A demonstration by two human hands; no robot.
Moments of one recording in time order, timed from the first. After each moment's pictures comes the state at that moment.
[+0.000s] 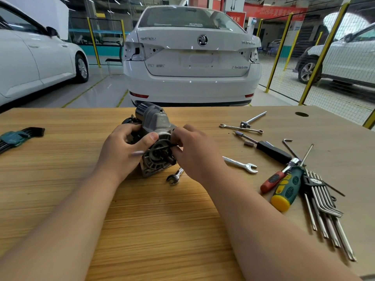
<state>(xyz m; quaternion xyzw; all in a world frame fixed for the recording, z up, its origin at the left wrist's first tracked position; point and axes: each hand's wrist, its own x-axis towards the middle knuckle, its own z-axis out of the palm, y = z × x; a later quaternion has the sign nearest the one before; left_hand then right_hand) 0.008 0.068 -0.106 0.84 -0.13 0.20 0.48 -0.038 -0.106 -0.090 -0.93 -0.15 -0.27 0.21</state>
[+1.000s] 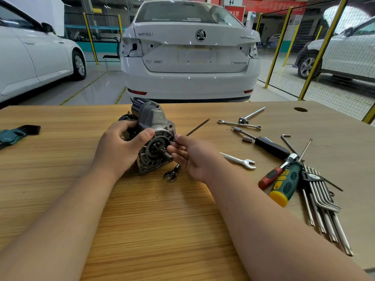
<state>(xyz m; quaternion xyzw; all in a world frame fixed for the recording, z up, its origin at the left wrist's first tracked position) 0.008 0.067 -0.107 0.84 -0.13 0.20 0.49 -0.026 -0.107 -0.097 -0.50 0.14 0.07 0.85</state>
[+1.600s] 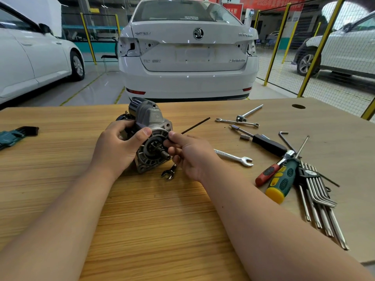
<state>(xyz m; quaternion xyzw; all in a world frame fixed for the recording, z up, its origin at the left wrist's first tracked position) 0.006 0.066 -0.106 0.84 -0.13 0.20 0.49 -0.032 -0.106 -0.099 -0.56 0.11 0.04 0.82</state>
